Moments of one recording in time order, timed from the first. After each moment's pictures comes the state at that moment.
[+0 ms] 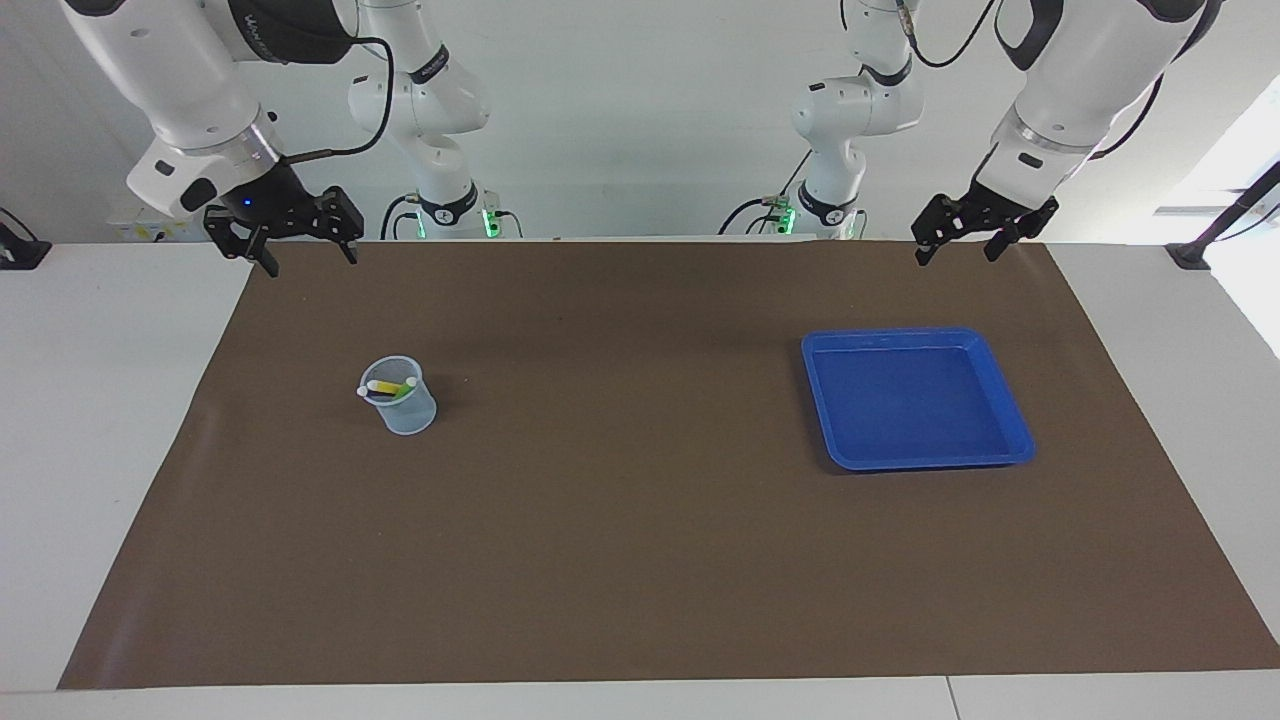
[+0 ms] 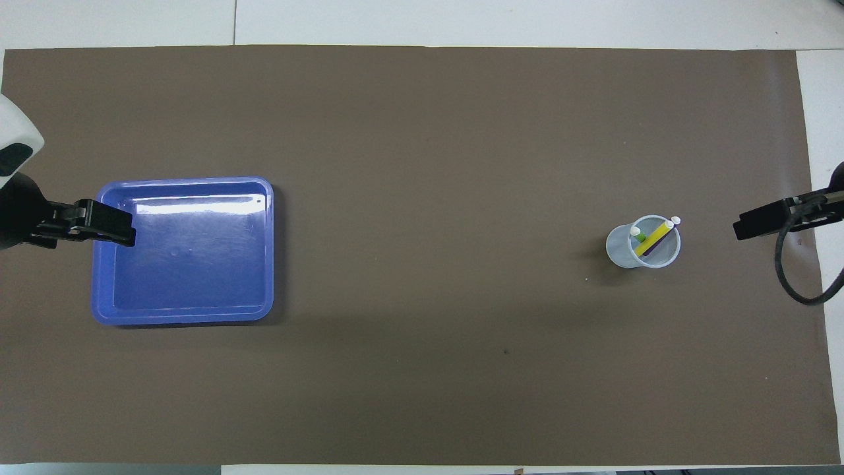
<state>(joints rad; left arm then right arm) 0.04 -0.08 -0.18 -1.63 -0.03 1.46 -0.05 0.02 -0.04 -0.05 -1.63 0.01 1.50 -0.20</state>
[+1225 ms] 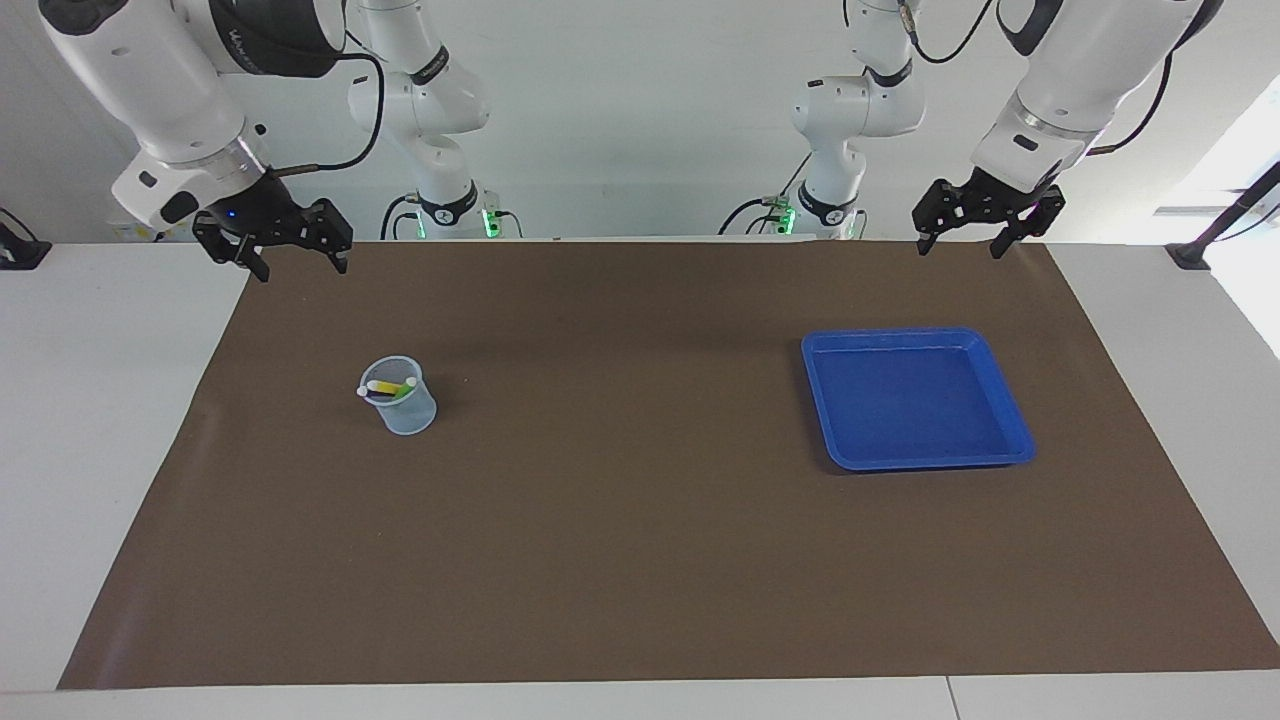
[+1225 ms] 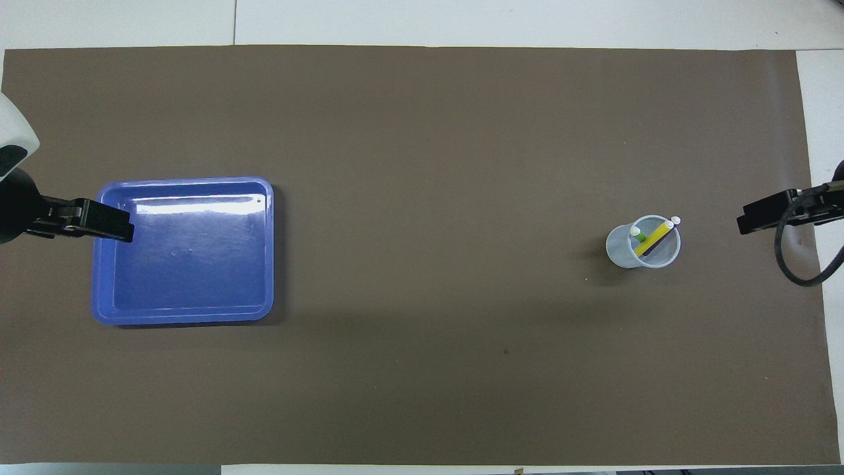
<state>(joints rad) -0.07 -0.07 -0.07 -1.63 -0.03 1.50 -0.01 0.02 -0.02 -0.07 -1.62 0.01 1.50 -0.15</state>
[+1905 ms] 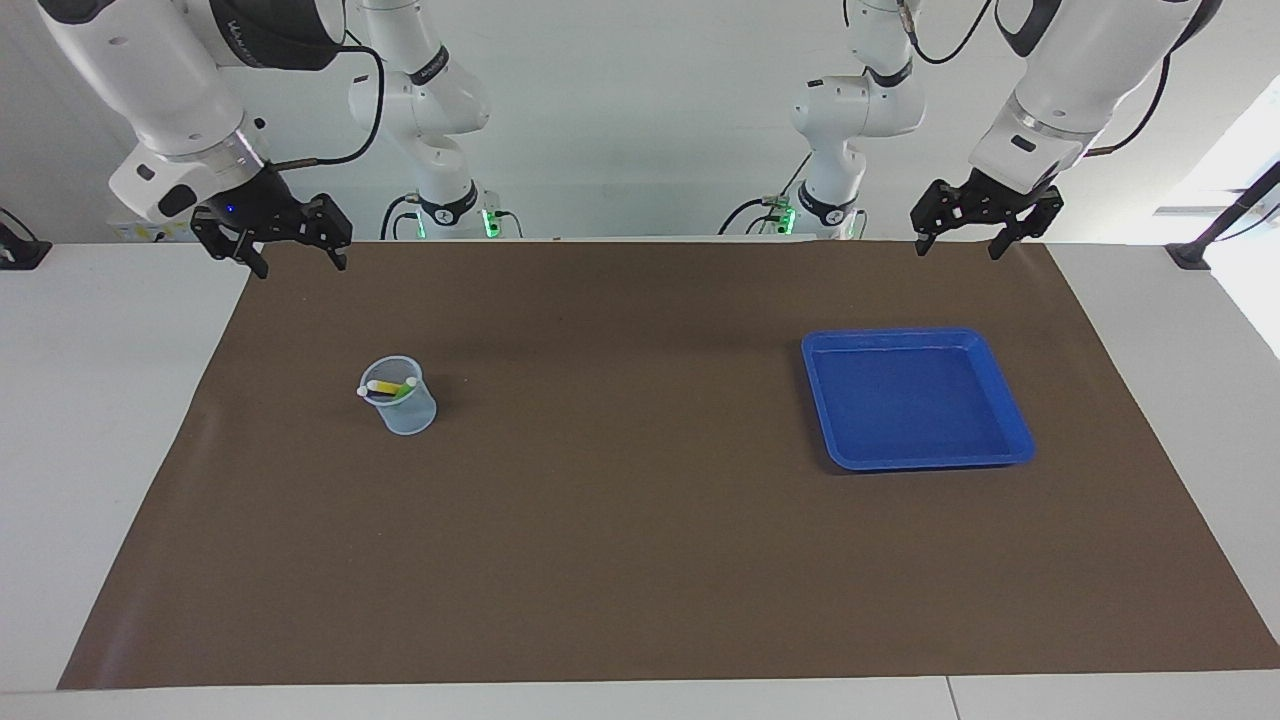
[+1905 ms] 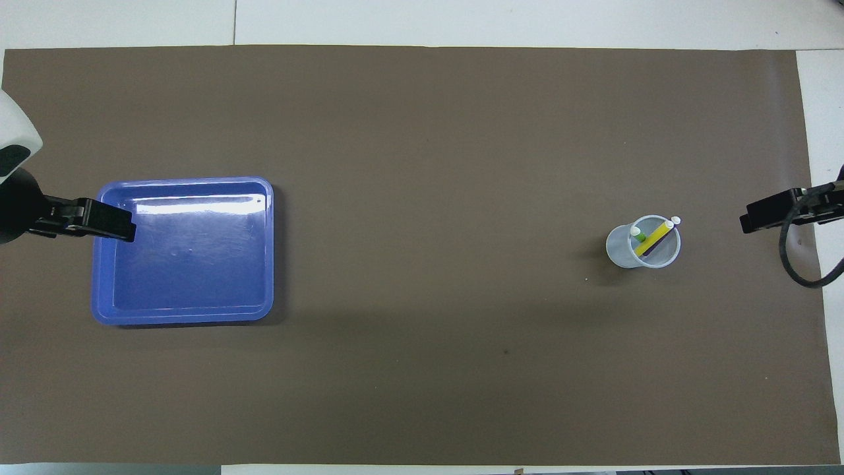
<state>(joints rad) -0.07 -0.07 -0.07 -1.63 -0.03 1.50 -0.01 0.00 -0.02 -0.05 -1.61 0.01 1.49 -0.15</state>
